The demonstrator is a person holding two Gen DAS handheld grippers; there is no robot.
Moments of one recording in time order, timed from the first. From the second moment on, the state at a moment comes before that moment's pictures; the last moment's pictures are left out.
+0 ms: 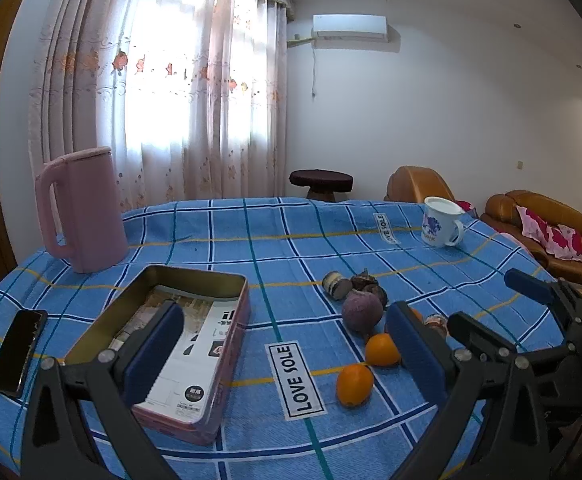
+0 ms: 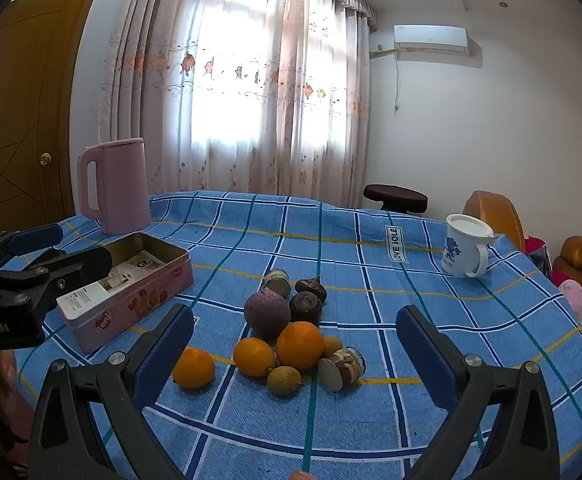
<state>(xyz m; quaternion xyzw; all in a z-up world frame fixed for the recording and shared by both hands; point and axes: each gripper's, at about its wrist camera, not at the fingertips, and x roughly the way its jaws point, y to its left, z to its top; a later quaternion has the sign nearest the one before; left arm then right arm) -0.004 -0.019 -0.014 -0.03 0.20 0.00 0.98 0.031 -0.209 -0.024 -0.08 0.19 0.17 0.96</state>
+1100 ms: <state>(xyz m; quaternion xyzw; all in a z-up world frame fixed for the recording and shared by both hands) 0.057 -0.069 -0.090 -0.01 0.35 -0.11 0.93 0.094 -0.243 -0.085 -0.12 0.34 0.16 0.92</state>
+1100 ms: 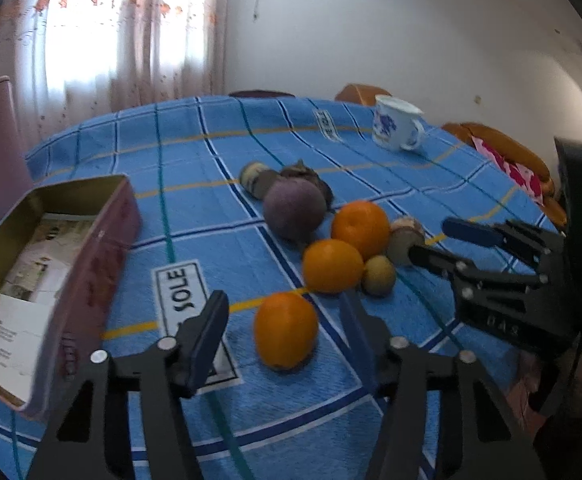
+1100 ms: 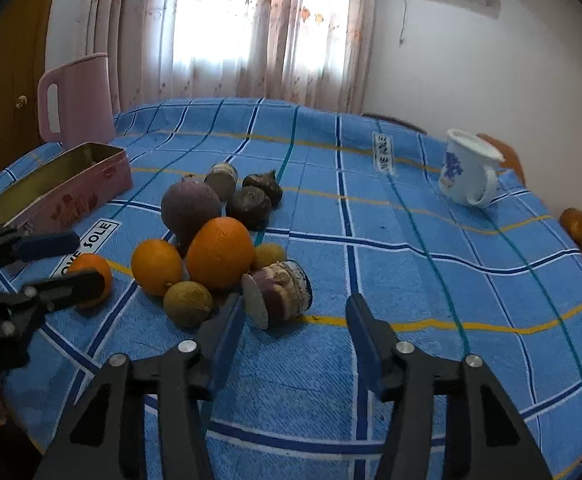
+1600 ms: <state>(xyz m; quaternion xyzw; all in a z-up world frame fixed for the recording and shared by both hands) 0.058 -0.070 -0.095 -0.01 0.35 -0.13 0.93 0.097 -0.243 -0.086 -0.11 0.34 0.20 0.91</state>
